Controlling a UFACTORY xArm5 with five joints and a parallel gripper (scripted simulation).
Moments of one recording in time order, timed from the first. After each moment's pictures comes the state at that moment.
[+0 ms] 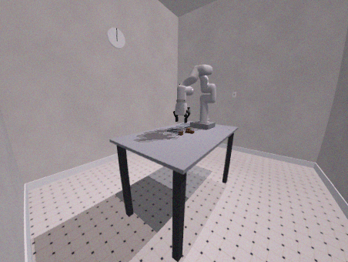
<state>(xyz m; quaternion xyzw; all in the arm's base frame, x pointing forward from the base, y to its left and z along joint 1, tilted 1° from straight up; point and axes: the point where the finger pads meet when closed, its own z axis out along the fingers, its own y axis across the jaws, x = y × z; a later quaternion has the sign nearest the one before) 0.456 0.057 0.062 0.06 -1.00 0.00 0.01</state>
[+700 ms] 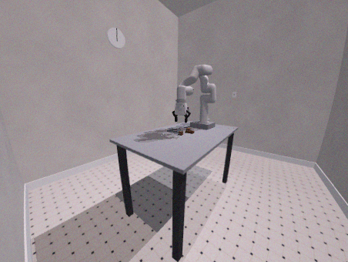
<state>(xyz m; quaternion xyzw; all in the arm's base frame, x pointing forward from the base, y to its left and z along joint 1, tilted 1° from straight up) 0.459 0.057 0.063 0.13 -0.99 0.00 0.01</state>
